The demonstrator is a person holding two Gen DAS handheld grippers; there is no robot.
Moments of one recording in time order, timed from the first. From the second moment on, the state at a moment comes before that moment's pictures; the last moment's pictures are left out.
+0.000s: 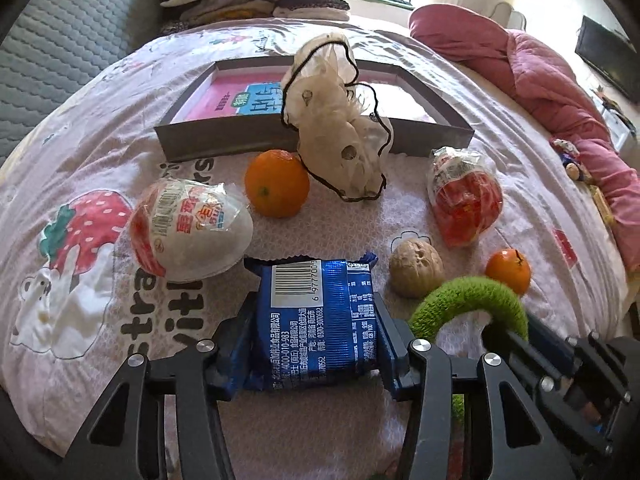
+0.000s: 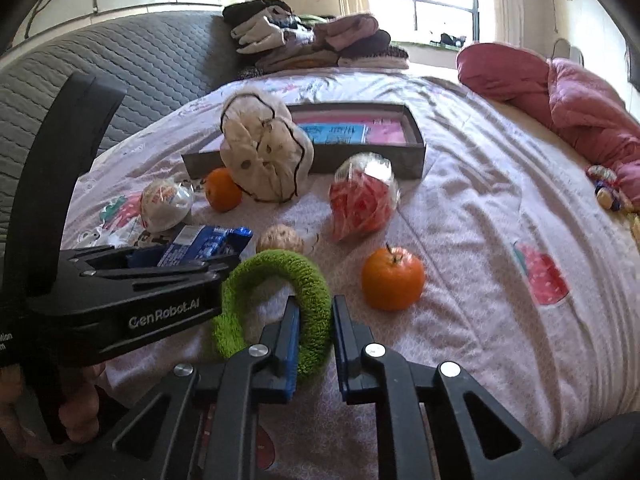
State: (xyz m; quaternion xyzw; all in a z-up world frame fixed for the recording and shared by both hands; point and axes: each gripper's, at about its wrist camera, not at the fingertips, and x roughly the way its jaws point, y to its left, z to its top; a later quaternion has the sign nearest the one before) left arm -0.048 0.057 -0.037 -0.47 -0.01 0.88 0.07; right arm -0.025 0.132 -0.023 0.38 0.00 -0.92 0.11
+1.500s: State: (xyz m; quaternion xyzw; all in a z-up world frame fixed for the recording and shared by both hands) left arm -0.052 0.043 0.048 -0.39 0.01 0.92 0.05; right arm -0.059 0.123 0.054 0.29 0.05 -0.95 0.08
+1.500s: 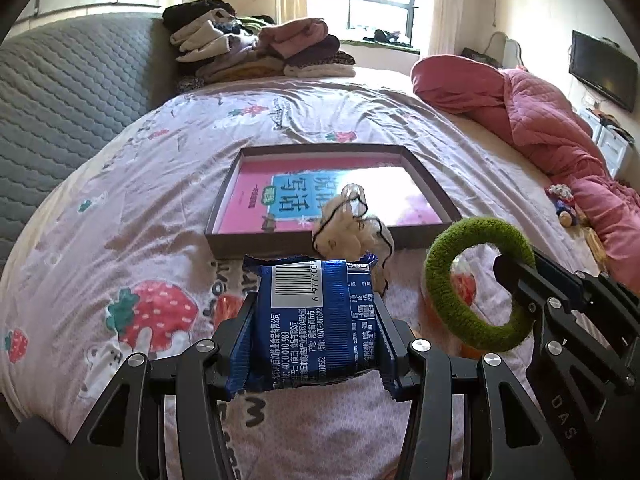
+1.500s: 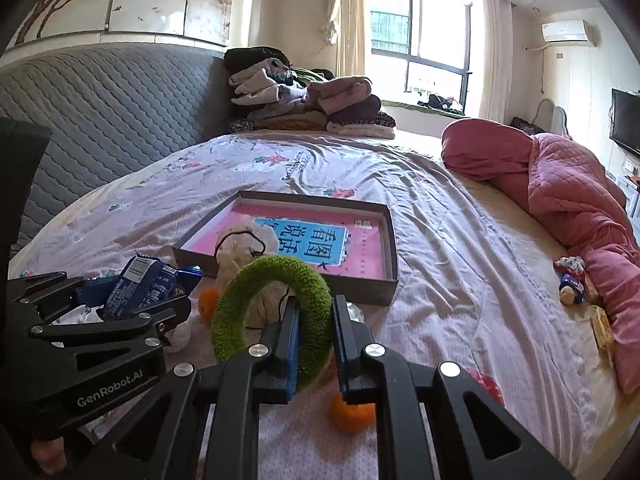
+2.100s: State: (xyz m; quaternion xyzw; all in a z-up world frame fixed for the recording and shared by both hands) left arm -0.099 0.054 0.060 -0.36 0.02 0.93 0.04; right arm -0.112 0.128 0.075 0.27 0.06 -0.96 0.07
